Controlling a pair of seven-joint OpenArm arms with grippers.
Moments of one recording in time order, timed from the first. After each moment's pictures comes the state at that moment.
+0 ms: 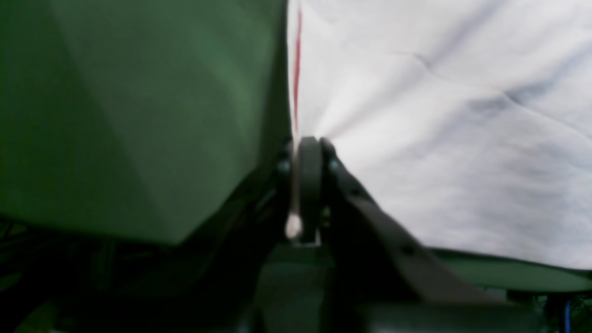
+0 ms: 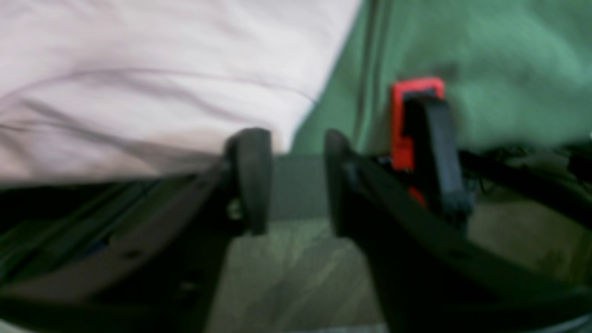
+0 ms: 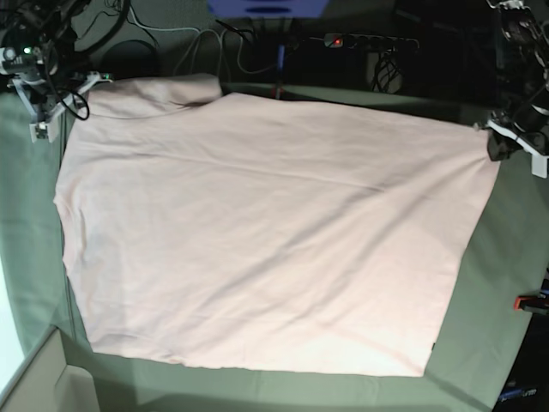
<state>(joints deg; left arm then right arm) 16.4 -13.0 -41.7 87.2 -26.5 -36.1 42.8 -20.6 -5.8 46.8 104.3 -1.0 39.8 -55.9</state>
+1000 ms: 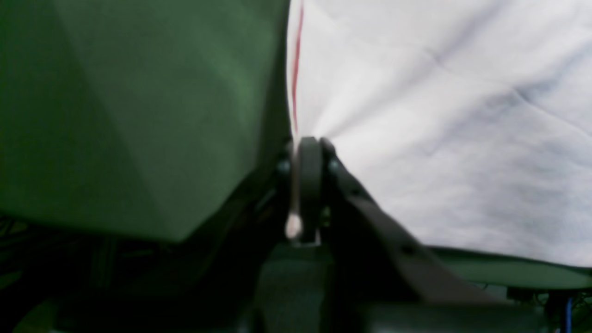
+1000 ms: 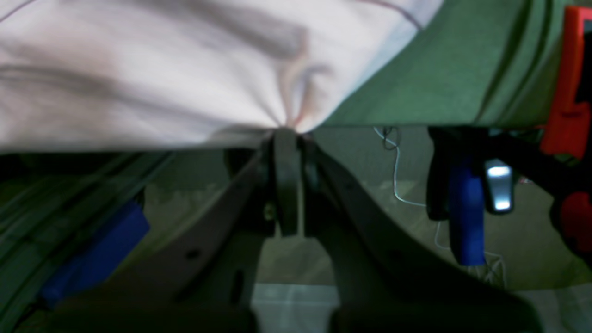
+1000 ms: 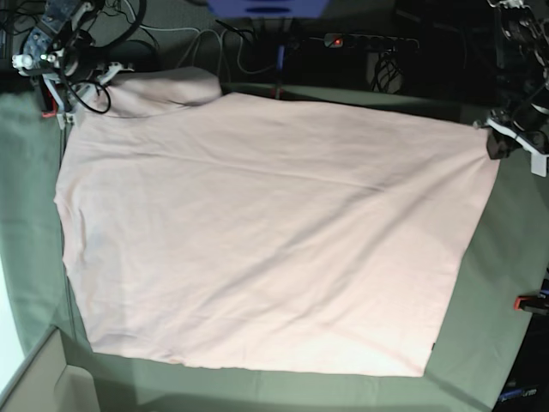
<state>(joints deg) 16.8 -12.9 -41.7 87.2 -26.5 -36.1 42.8 -17.3 -6.0 45.9 92.8 -1.8 40.5 -58.9</state>
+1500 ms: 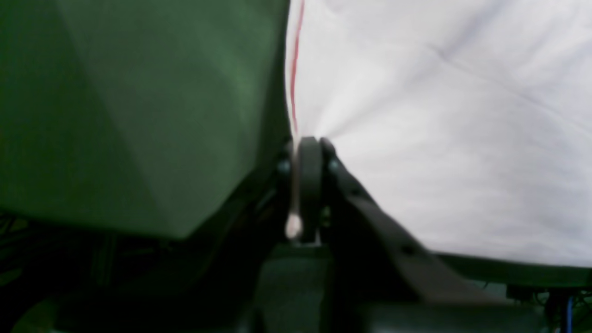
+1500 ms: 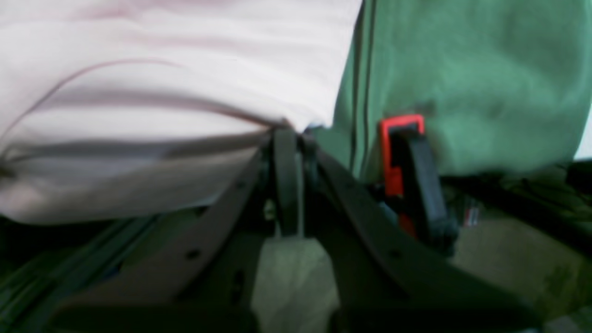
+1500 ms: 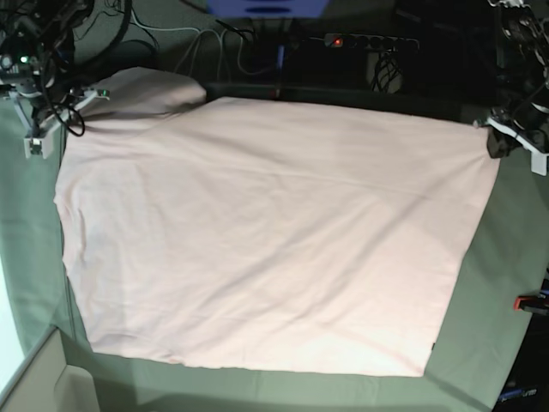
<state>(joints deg) 16.9 -12.9 -41.8 87.2 -26.5 -36.1 42.8 -16.0 -7.3 48.5 106.4 -0.5 40.1 -56.5</state>
